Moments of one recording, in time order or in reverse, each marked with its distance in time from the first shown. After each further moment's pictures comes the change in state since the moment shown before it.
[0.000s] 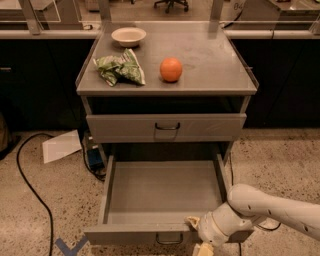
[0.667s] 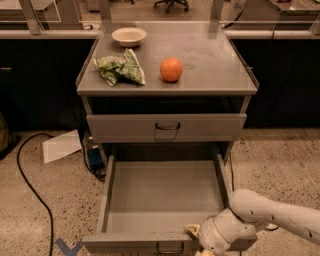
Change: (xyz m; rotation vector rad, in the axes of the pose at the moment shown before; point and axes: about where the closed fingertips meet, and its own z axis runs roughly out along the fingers) arm -0.001 0.025 0.005 -0.054 -0.030 0.023
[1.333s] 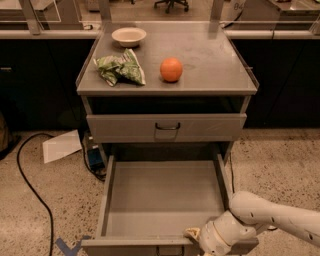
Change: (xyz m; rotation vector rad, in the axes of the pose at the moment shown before) arm 0.004 0.009 0.004 -0.023 0.004 -0.009
